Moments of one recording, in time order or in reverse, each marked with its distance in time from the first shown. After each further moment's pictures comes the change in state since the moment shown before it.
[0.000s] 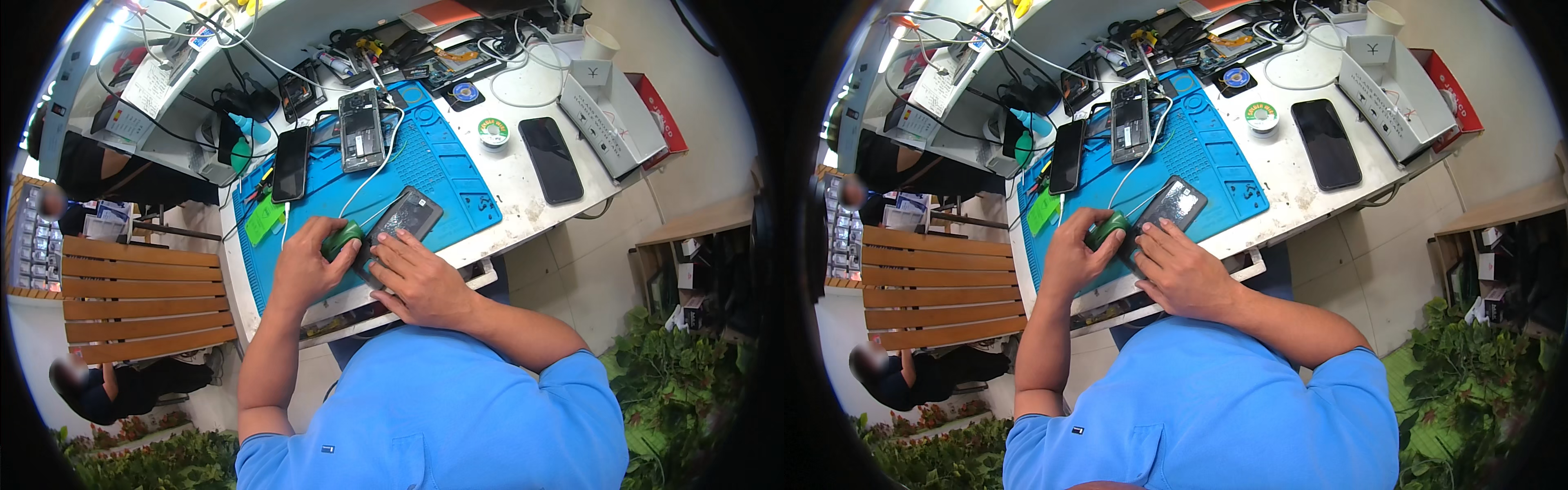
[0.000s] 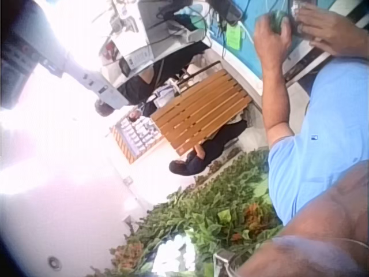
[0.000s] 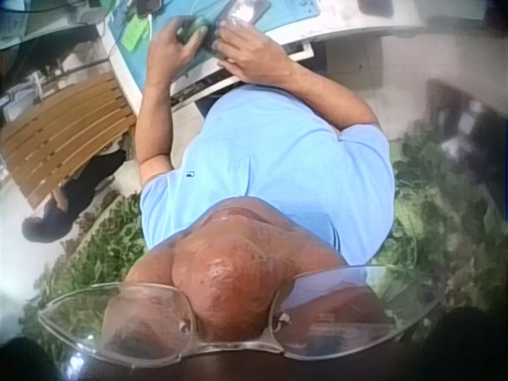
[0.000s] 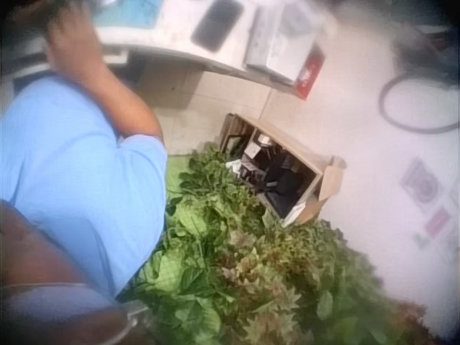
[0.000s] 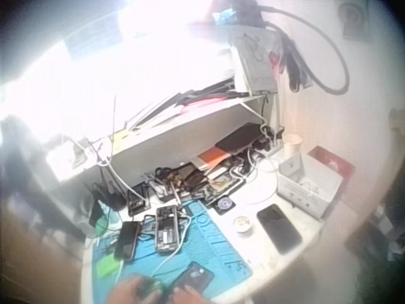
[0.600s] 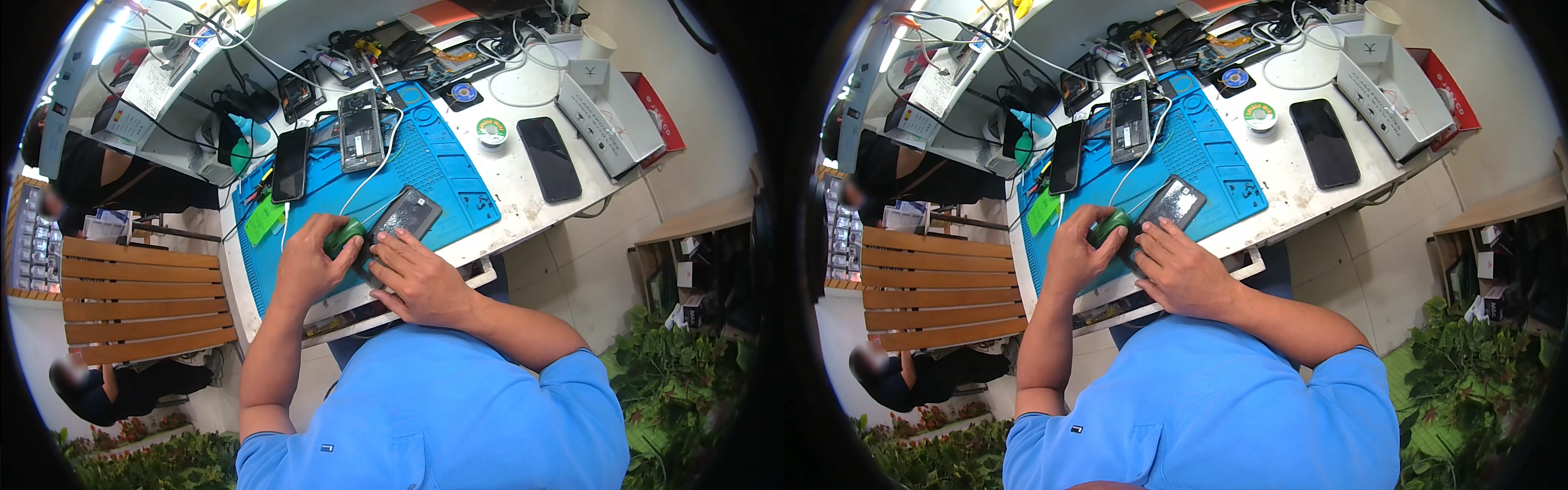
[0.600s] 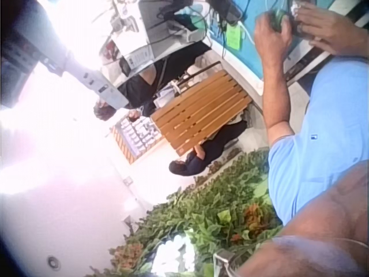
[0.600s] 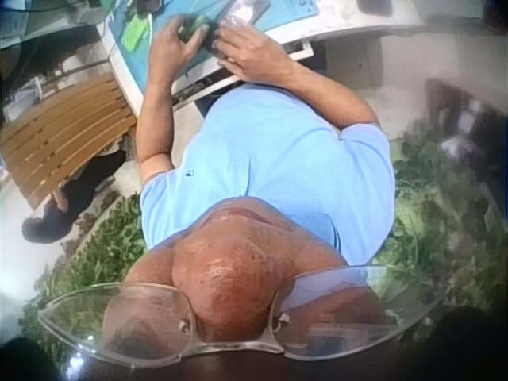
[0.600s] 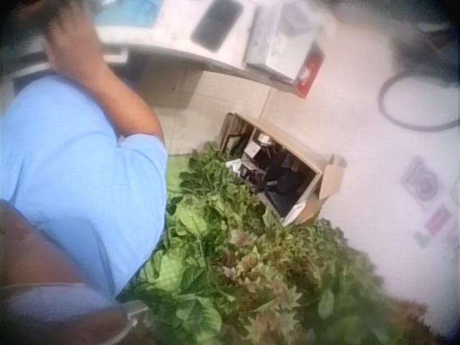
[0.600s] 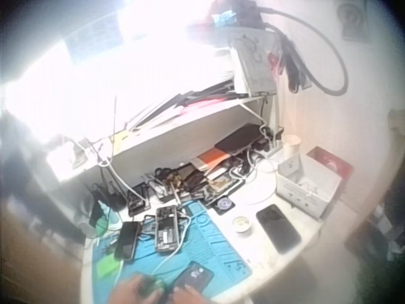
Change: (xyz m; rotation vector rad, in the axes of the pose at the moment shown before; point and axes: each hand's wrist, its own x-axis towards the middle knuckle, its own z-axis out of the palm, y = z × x) left_hand 0.003 -0.003 0.007 0.003 0.039 0.052; right_hand 0.000 0.000 0.000 -0.003 -0.013 -0.001
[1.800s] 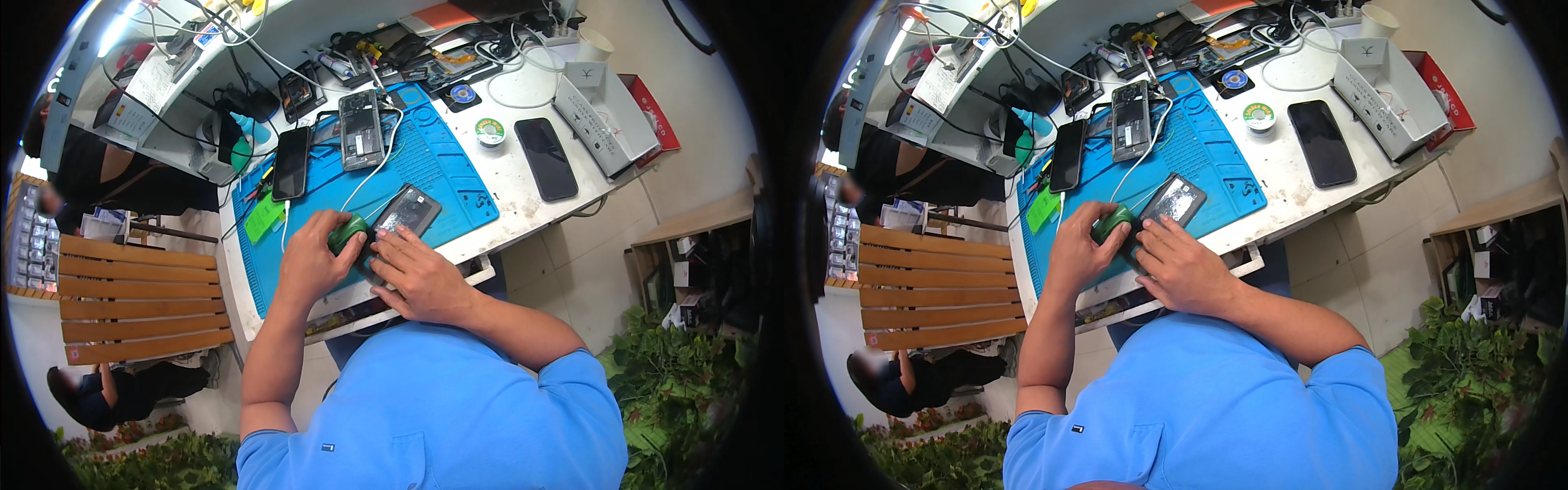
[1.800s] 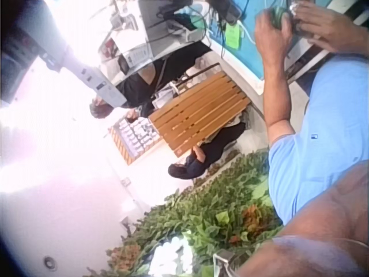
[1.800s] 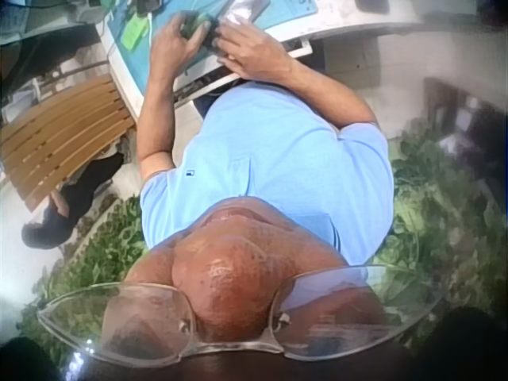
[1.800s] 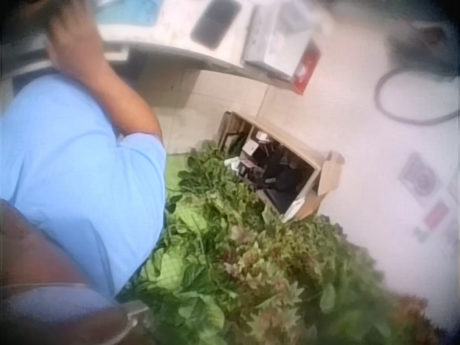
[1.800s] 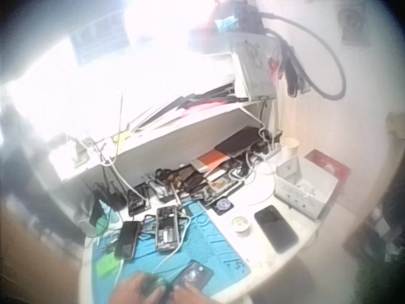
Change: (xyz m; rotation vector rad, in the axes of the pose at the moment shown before) left_hand -0.001 0.007 0.002 0.006 0.020 -0.010; right_hand 0.000 -0.001 0.000 0.019 -0.002 0.013
